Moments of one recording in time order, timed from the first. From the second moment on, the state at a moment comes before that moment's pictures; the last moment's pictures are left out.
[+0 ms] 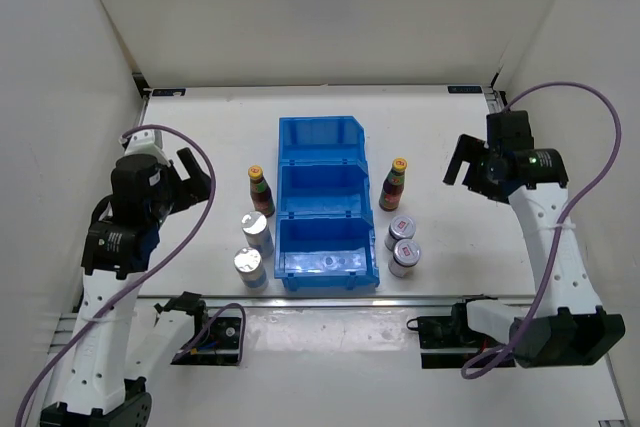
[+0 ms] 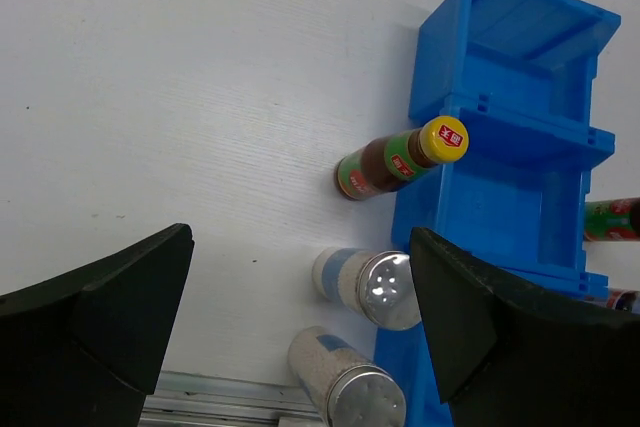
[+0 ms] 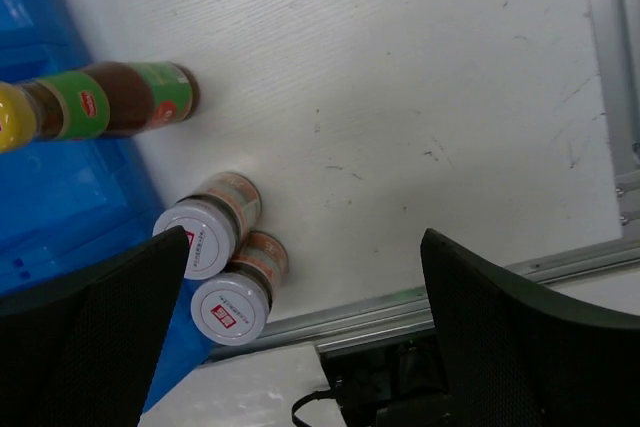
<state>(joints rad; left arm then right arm) -0.14 0.78 1.17 -0.92 -0.14 -0.39 0.09 1.13 1.28 -1.11 0.10 0.36</state>
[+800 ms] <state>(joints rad) -0.17 0.62 1.09 -0.95 -0.12 -0.37 0.20 1.14 1.51 -1.26 0.01 0.29</state>
